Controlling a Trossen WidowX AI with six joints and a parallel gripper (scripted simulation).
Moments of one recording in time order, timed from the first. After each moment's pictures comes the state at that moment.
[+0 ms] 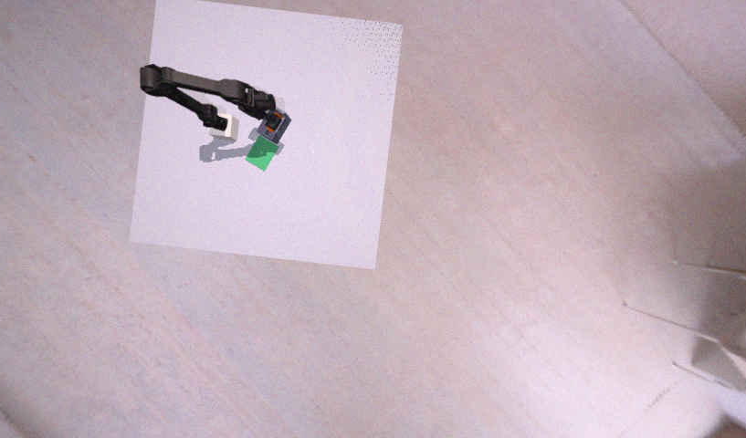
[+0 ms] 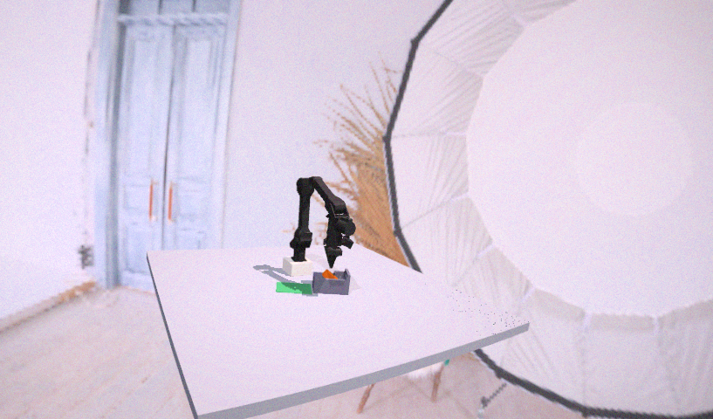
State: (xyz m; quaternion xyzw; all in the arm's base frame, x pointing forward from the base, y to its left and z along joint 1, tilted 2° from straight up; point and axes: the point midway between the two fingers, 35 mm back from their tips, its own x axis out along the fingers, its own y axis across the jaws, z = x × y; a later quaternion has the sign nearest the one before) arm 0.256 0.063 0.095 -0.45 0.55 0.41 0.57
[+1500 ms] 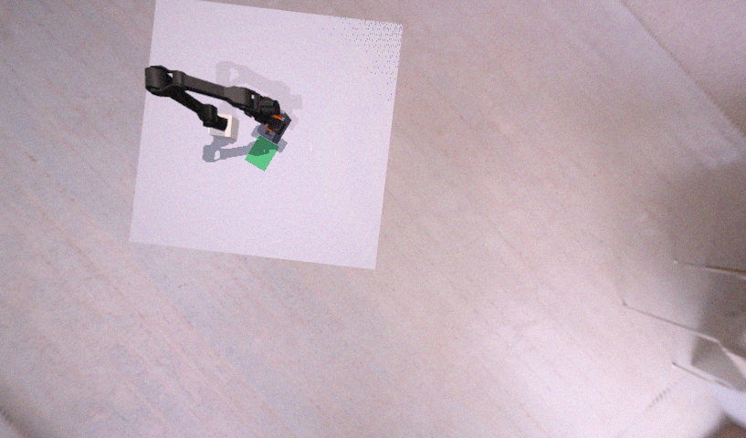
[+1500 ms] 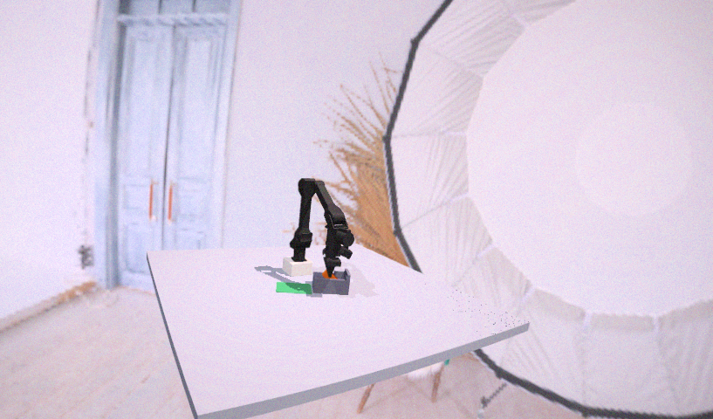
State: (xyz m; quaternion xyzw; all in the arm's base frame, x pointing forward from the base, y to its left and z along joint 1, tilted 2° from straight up) arm 0.259 0.062 0.050 -0.45 0.55 0.41 0.57
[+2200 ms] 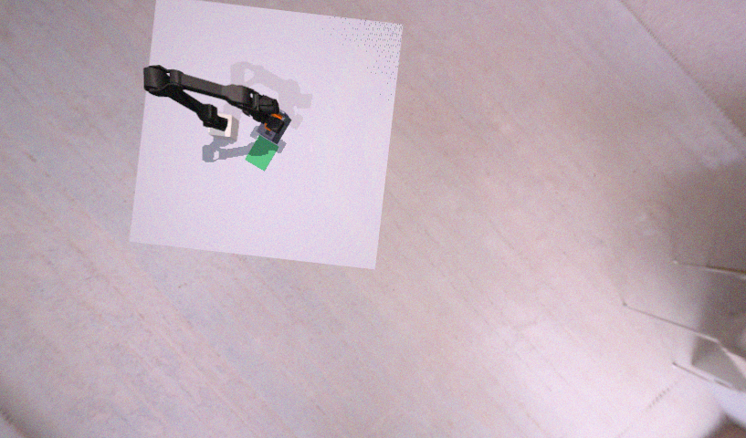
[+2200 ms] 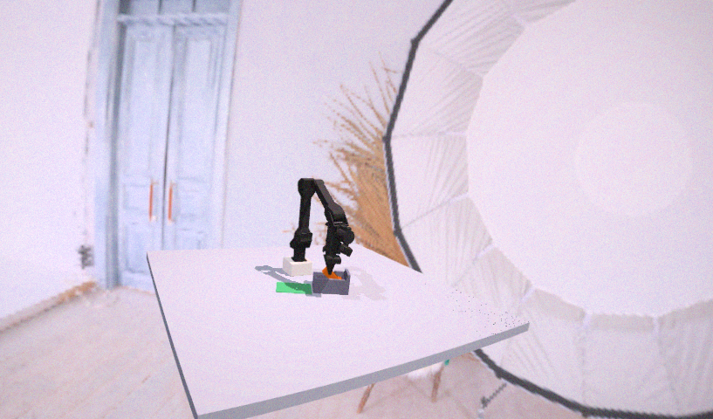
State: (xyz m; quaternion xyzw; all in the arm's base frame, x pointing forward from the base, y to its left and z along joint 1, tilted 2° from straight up) arm 0.256 0.061 0.061 -0.45 0.56 0.41 0.57
